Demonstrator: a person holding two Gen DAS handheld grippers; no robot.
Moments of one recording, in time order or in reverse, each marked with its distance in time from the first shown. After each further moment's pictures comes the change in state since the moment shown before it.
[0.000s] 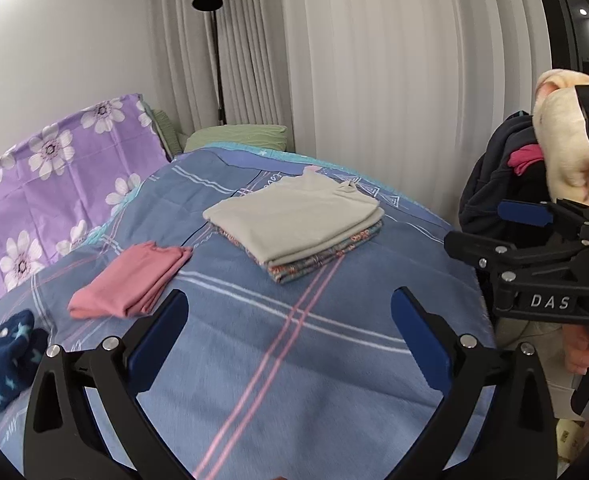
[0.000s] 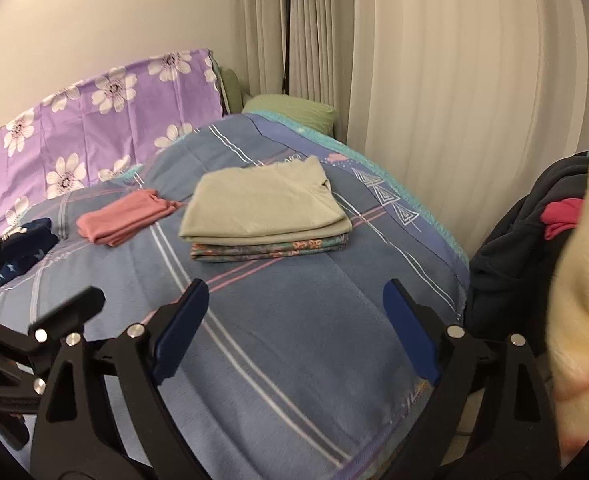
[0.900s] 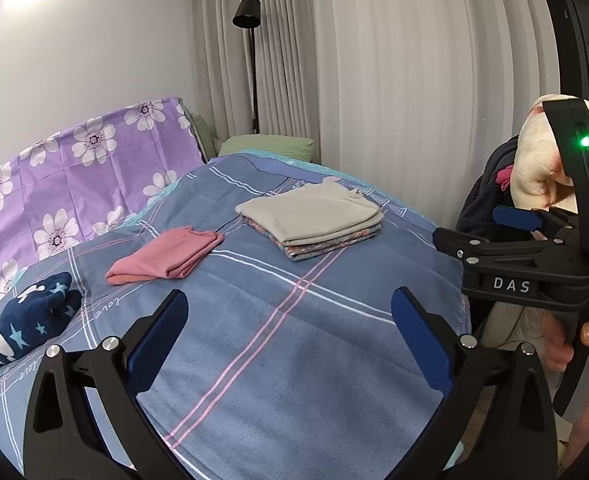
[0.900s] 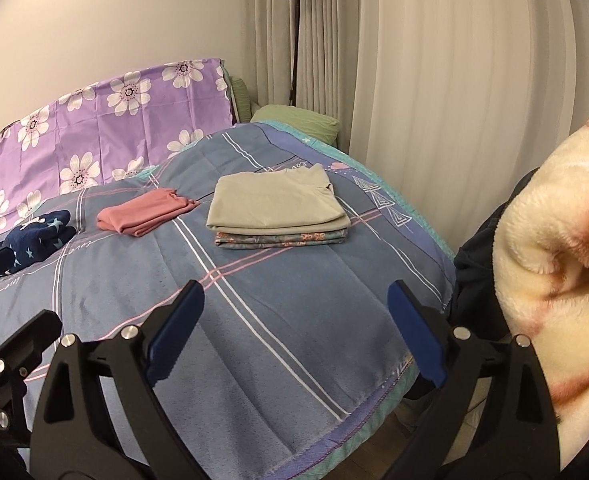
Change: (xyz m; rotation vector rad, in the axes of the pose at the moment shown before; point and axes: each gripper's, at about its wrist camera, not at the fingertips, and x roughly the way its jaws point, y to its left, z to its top) left arm -0.096 -0.015 -0.032 -0.071 -0.047 0.104; right arm -0.051 0.011 -0.014 -0.032 -0.017 0.002
